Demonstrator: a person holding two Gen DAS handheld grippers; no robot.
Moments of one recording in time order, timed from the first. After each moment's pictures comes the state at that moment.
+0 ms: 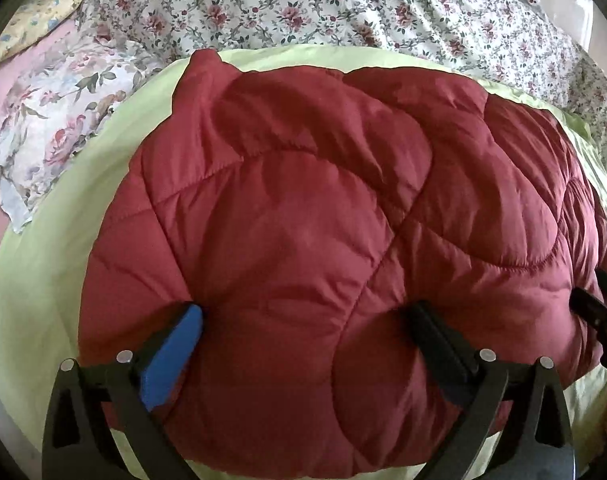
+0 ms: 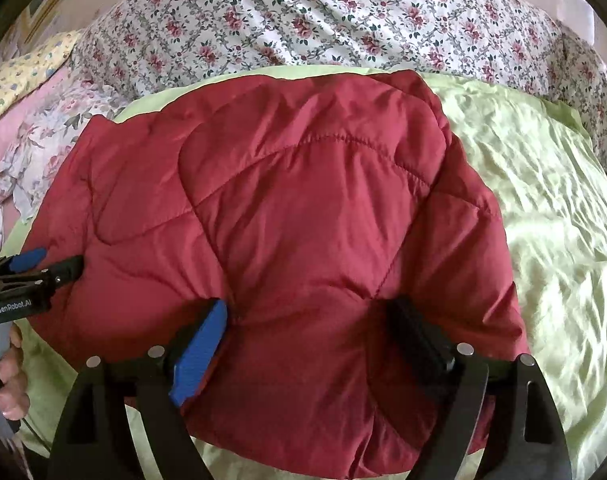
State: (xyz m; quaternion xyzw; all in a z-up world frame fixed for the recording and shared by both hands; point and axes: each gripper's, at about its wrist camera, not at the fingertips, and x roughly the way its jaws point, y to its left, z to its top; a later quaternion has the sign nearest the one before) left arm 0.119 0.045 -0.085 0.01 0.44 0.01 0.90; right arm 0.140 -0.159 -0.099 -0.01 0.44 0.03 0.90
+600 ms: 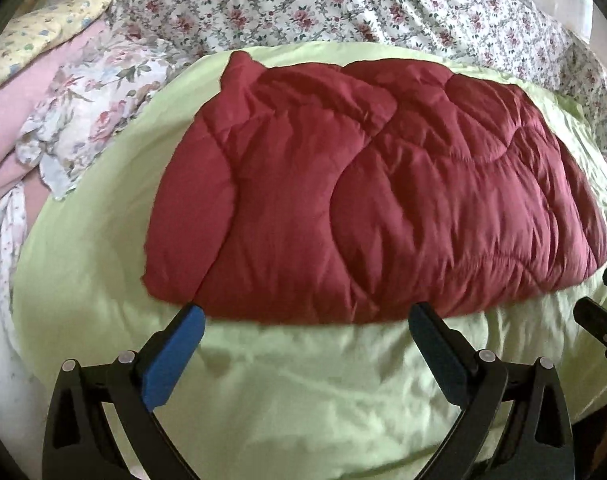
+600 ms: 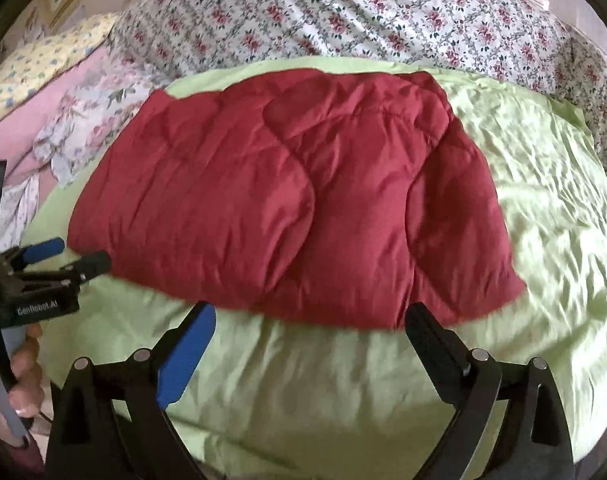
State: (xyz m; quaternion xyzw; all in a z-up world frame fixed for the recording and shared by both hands) left arm 0.014 0.040 -0.051 0.03 0.45 0.03 0.89; right arm 0.051 -0.136 -0.070 -0.02 0.47 0.06 0.88
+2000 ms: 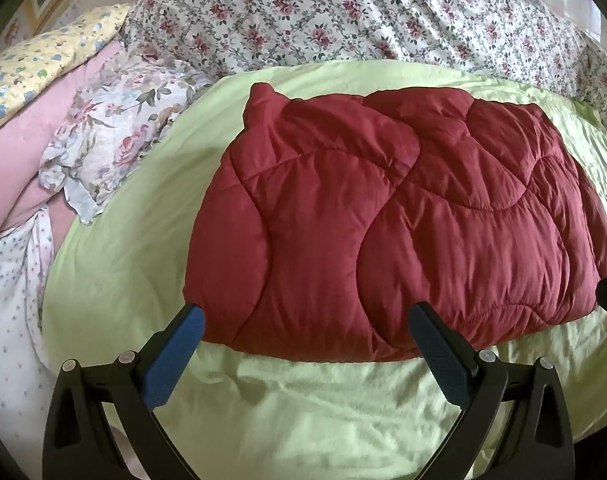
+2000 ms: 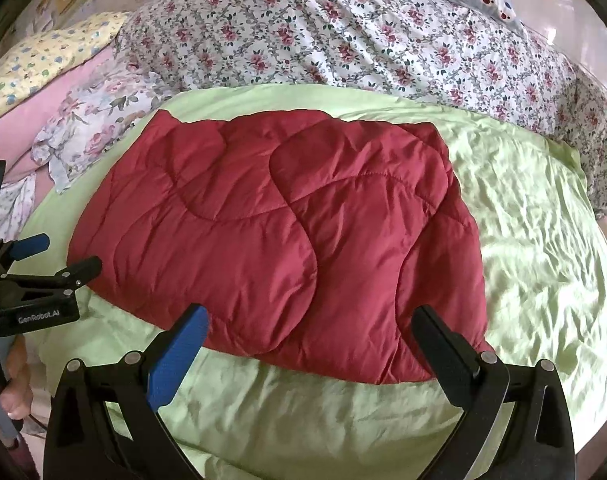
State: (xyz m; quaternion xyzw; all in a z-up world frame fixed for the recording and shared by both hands) left arm 0.034 0.036 -0.021 0.06 0.44 0.07 0.89; right arm 0.086 -0.124 -0.033 -0.06 0.44 0.06 0.89
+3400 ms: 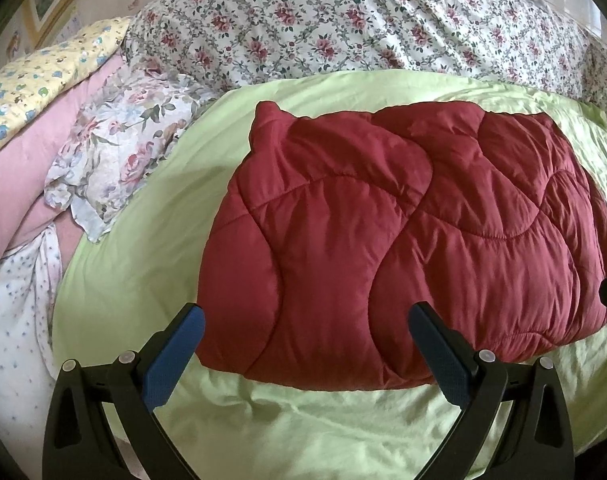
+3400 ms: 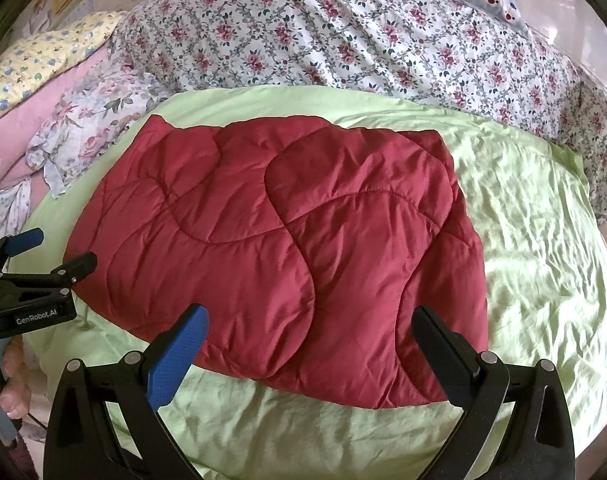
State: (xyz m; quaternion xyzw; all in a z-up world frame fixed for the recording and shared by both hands) left arm 0.047 0.029 -0.017 0.07 0.42 0.08 0.90; right arm 0.107 -0.123 -0.029 -0.06 0.45 0.06 0.89
